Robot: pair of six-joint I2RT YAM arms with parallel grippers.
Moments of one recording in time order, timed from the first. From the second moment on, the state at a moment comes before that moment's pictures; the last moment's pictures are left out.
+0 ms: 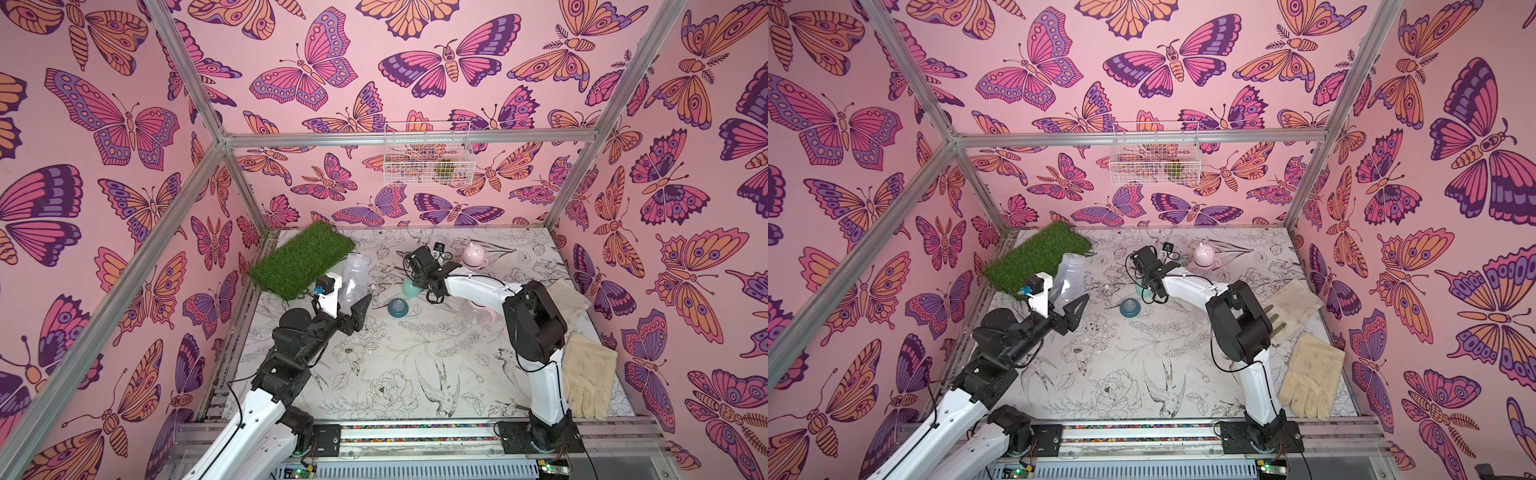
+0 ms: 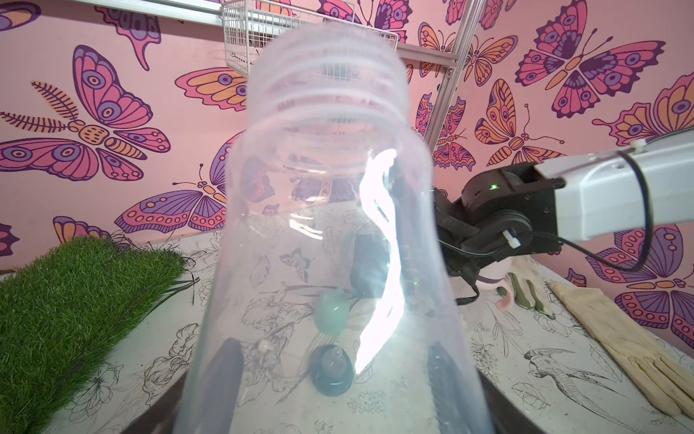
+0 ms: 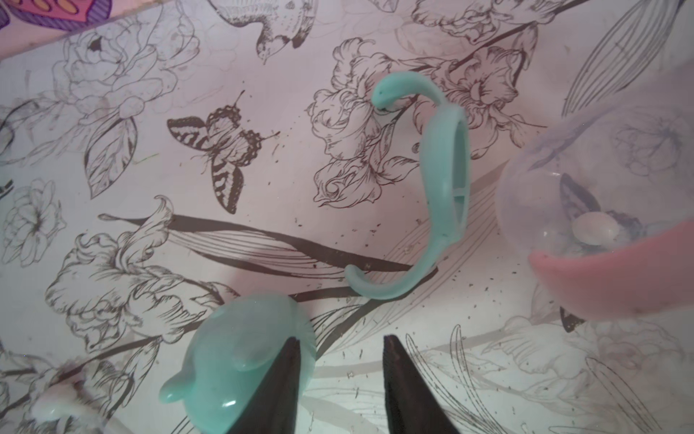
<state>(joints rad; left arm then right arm) -0.42 0.67 0.53 0.06 0.16 -0.11 0.66 2.09 1.56 -0.48 0.49 0.85</state>
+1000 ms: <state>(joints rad) -0.42 0.66 0.53 0.06 0.17 -0.11 0.57 2.20 1.54 -0.42 0.46 0.94</state>
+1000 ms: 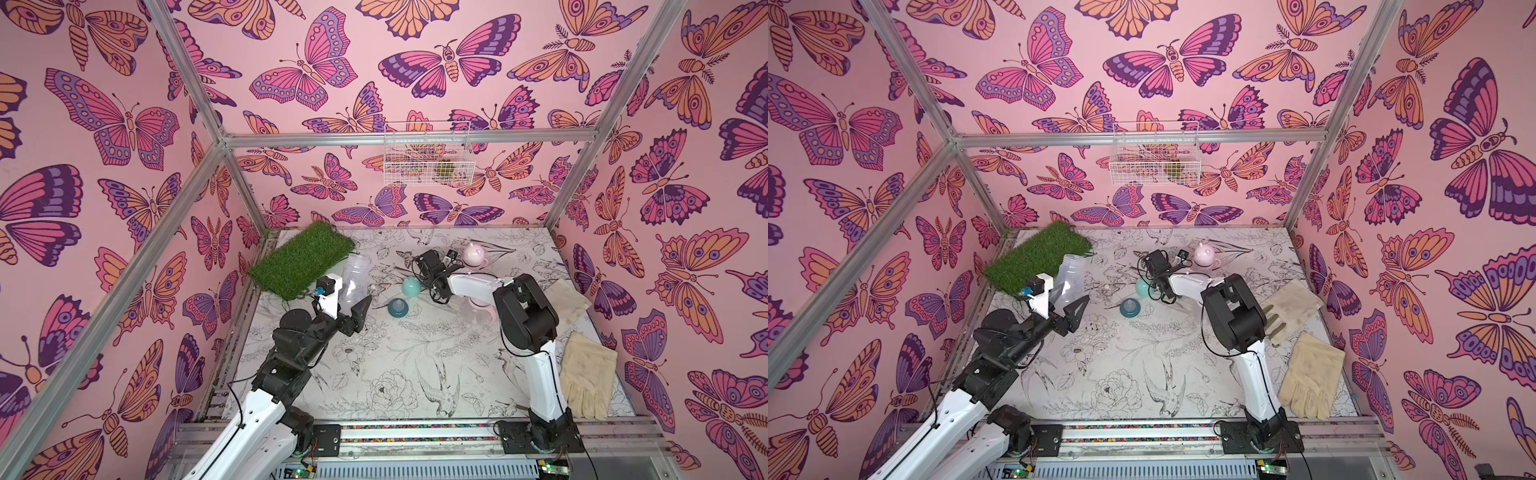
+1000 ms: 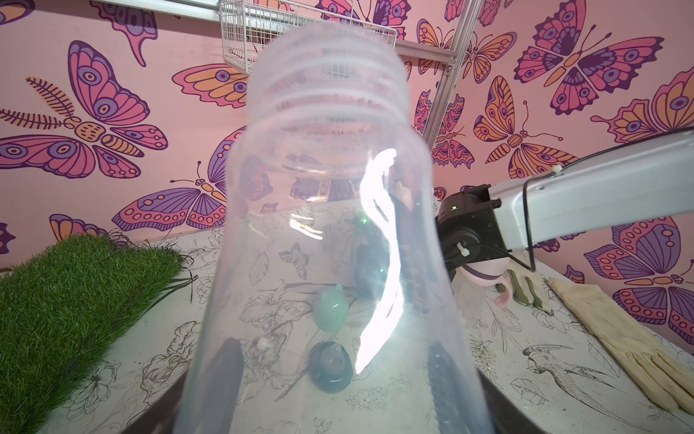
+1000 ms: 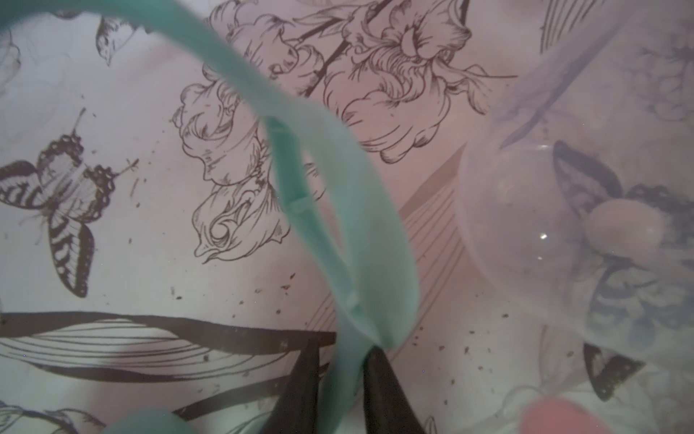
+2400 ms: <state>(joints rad) -0.43 0.81 0.65 -0.04 0.47 -0.10 0.66 1.54 1.48 -0.41 0.13 0.22</state>
